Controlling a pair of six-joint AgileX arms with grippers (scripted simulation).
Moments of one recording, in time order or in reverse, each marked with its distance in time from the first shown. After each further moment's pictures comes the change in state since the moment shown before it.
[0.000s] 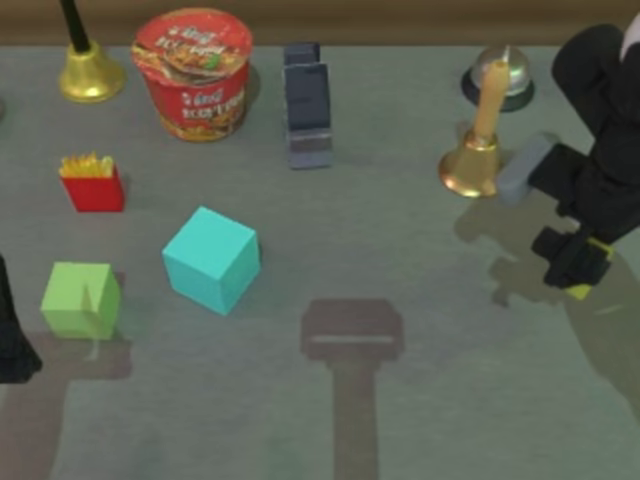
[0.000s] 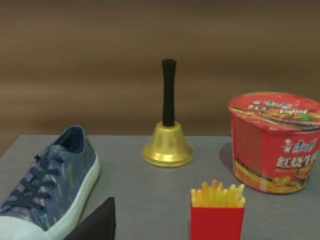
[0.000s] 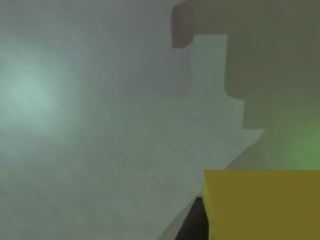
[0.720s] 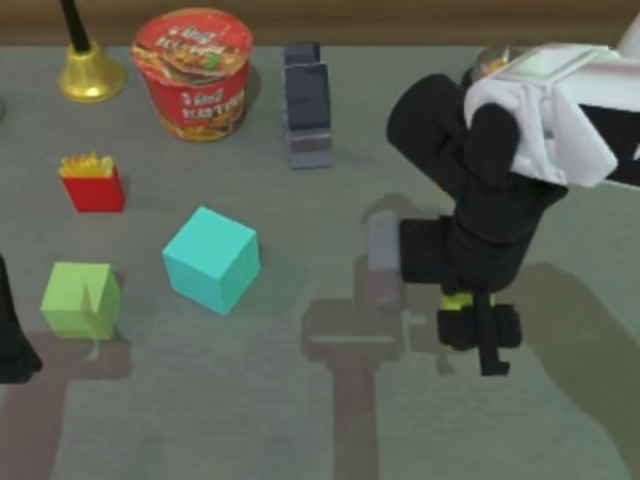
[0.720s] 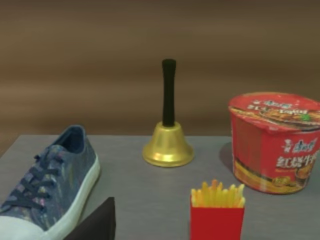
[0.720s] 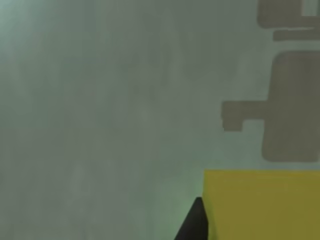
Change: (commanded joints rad) left arm 0.000 0.000 0.000 0.000 0.000 0.000; right arm 0.378 -0.054 0.011 -0.070 -0.008 -0.293
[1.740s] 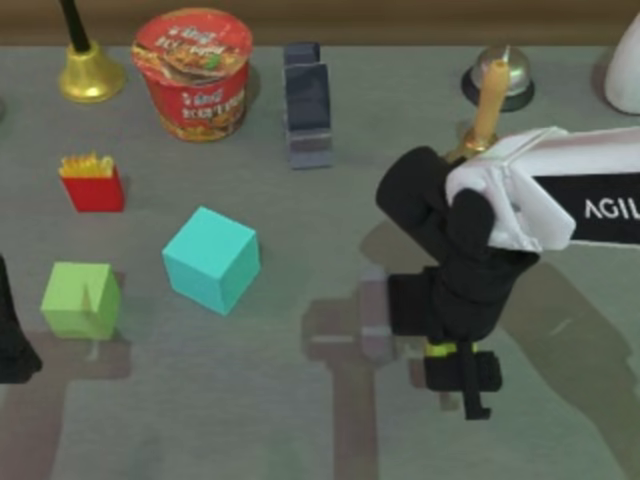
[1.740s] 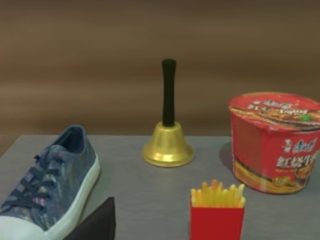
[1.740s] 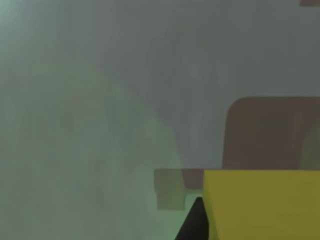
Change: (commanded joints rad) left arm 0.000 0.000 0.000 0.000 0.000 0.000; right arm 0.016 0.093 -0.165 0.259 0.000 -0.009
